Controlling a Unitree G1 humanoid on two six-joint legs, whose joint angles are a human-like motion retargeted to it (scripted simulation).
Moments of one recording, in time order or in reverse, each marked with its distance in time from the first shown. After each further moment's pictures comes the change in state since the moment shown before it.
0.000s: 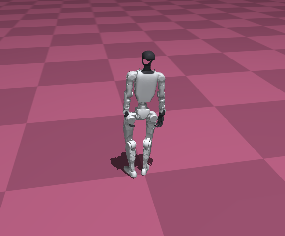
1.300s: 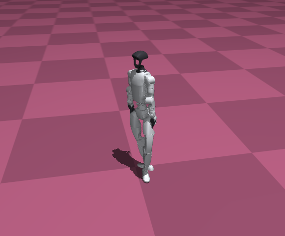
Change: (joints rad) left arm -0.025 0.102 0.336 0.108 -0.200 0.112 0.007; right arm 0.059 -0.016 -0.047 0.060 -0.005 0.026 -0.117; waist 0.055 -0.086 -0.040; left_leg -0.053 0.196 0.784 0.247 -0.048 -0.100; right_leg 0.143 -0.066 -0.621 0.039 -0.203 0.151
